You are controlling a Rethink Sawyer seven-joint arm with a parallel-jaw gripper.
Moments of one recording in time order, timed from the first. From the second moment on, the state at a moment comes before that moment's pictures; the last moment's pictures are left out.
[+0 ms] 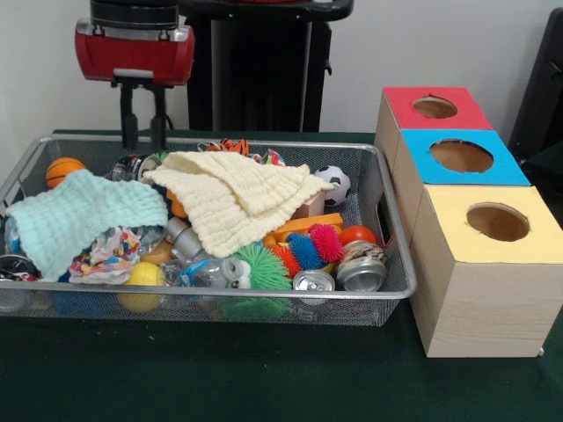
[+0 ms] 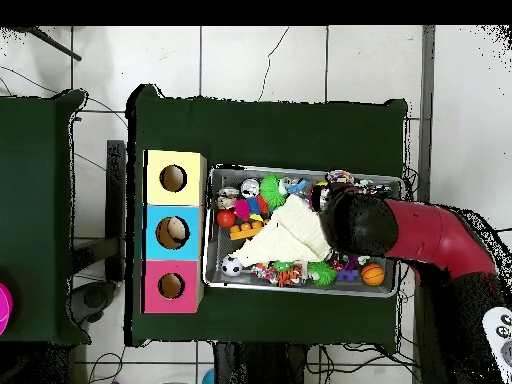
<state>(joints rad) -0.68 -0.82 0.34 1.65 -0.36 0.58 1.57</state>
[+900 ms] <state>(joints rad) -0.68 -0.72 0.34 1.66 -0.39 0.54 1.57</state>
